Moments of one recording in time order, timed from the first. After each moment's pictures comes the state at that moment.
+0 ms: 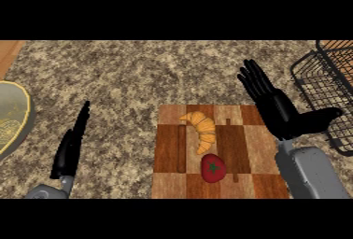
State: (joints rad) left arm -0.08 0.42 -0.35 -1.40 0.05 0.45 0.00; right arm -0.33 -0.20 0.12 -1.45 -0.31 0.12 -0.05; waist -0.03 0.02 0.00
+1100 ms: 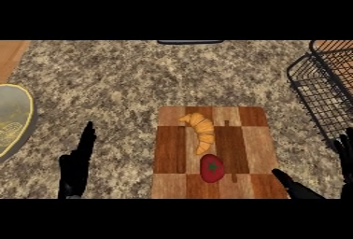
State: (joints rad) left arm 0.07 0.30 -0.30 -1.41 0.18 0.42 -0.03; right arm 0.36 -0.16 0.10 -2.10 0.20 -0.51 0.18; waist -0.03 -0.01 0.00
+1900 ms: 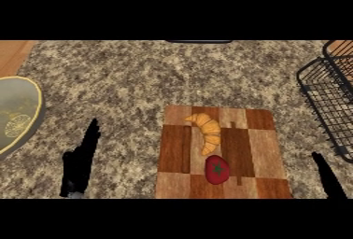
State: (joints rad) left arm 0.04 0.30 -0.31 -1.40 0.18 0.38 -0.02; right arm 0.41 -0.39 0.40 -2.31 0.73 -0.19 0.93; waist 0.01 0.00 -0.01
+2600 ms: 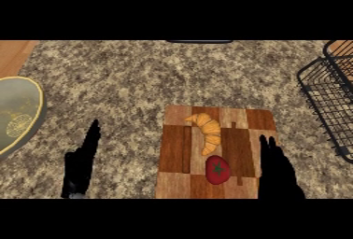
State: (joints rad) left arm 0.05 0.28 -0.30 -1.41 0.16 0.38 0.00; right arm 0.12 -0.12 0.63 -2.12 1.17 0.08 1.18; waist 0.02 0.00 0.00
